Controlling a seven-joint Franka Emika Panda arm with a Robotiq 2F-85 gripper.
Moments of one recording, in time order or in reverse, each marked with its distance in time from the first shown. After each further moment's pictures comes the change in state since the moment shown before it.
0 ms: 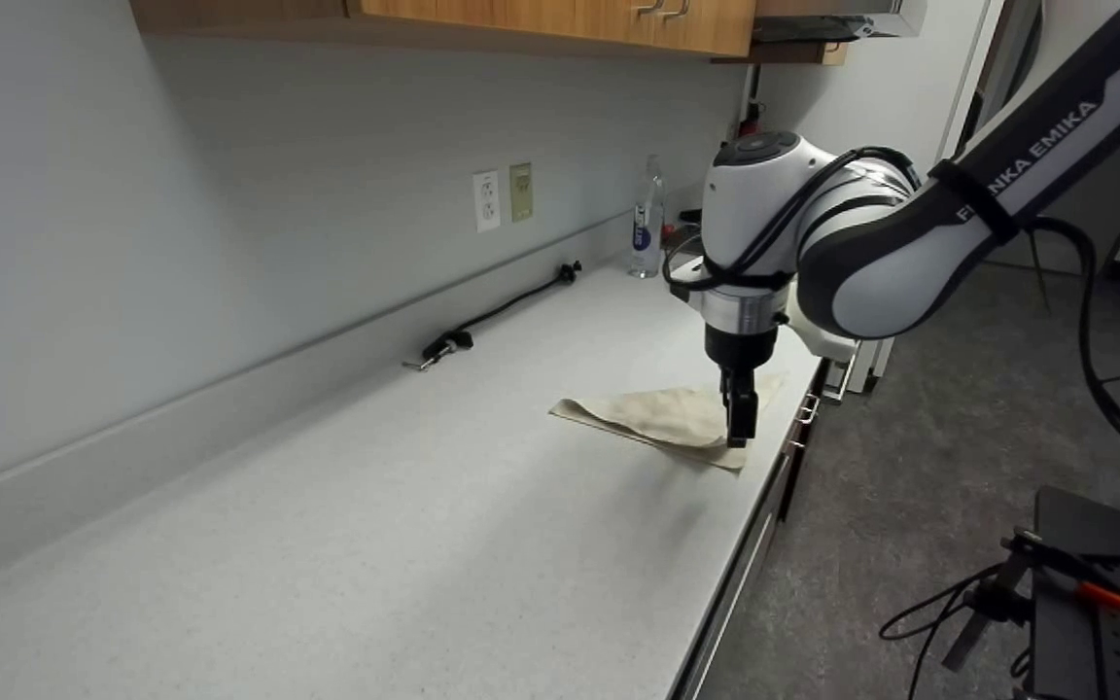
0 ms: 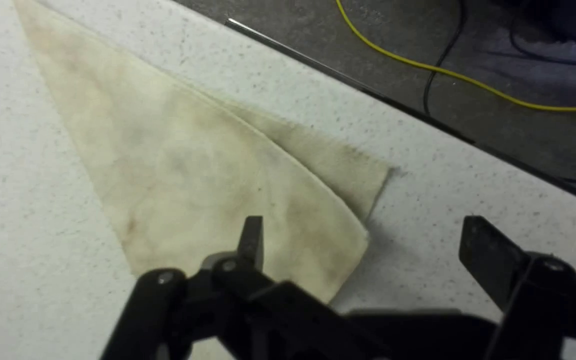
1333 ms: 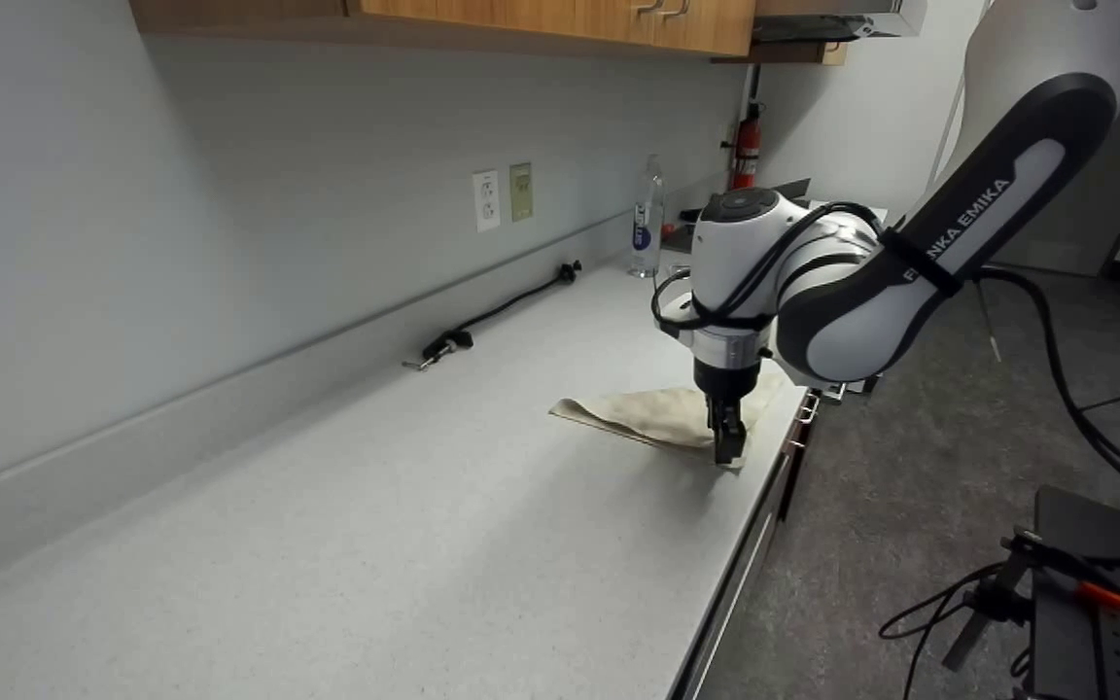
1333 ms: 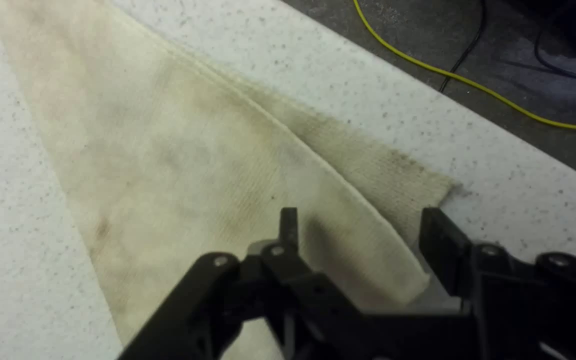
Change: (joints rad) arm 0.018 0.149 -0.059 0.059 -0.042 0.108 -0.061
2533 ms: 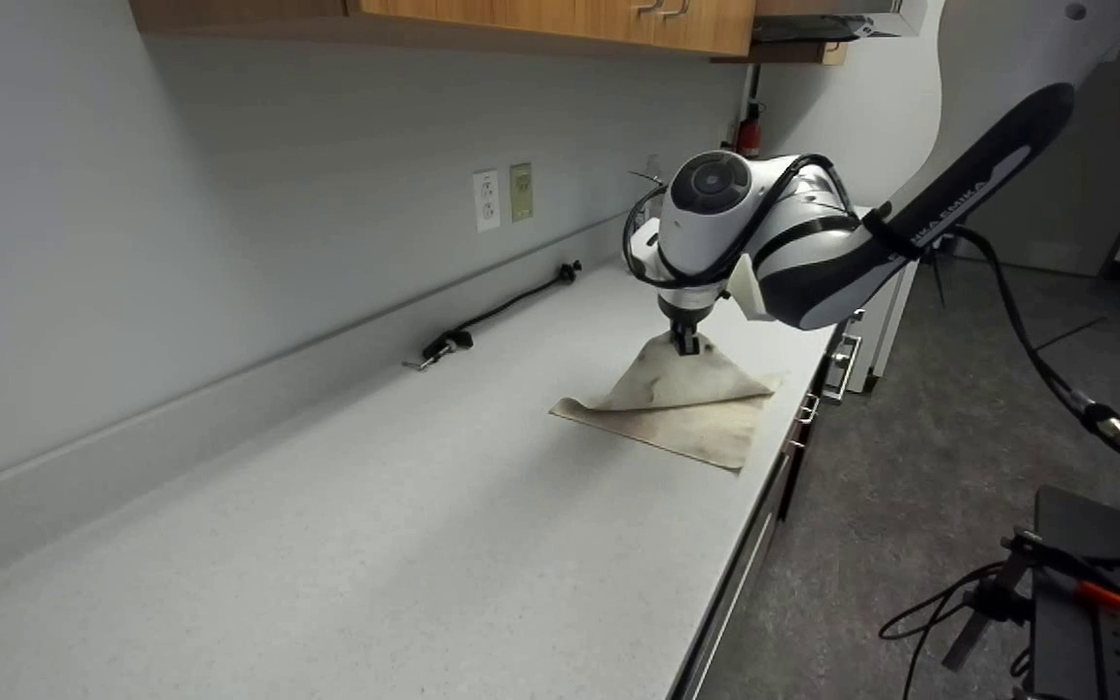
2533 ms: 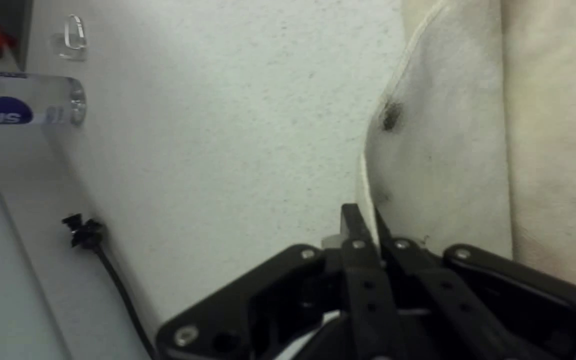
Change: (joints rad) arm 0.098 0.052 -0.169 0.238 -0.584 -0.041 0.341
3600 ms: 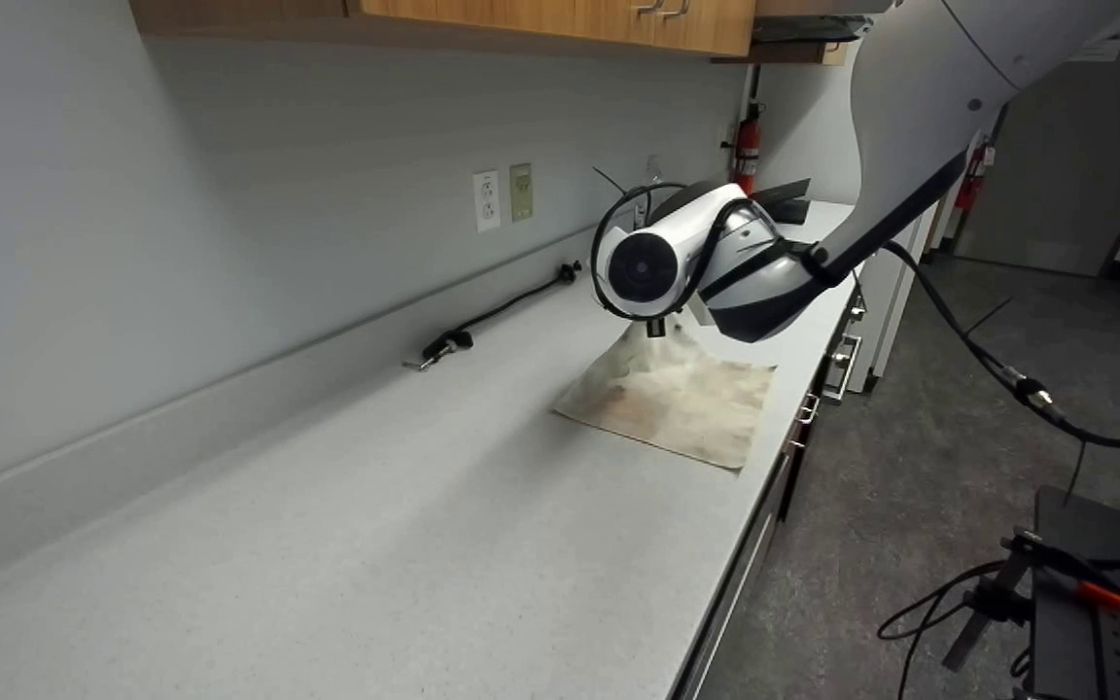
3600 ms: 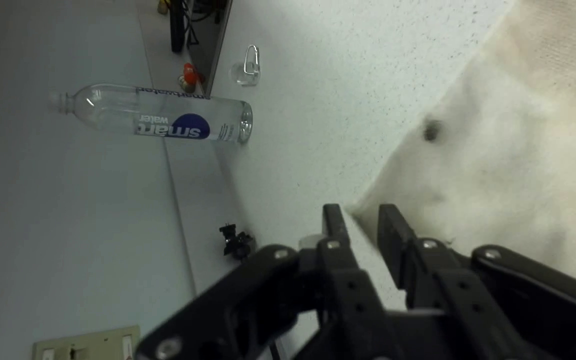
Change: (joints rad) arm -0.014 0.205 0.053 0.272 -0.397 -0.294 0.333
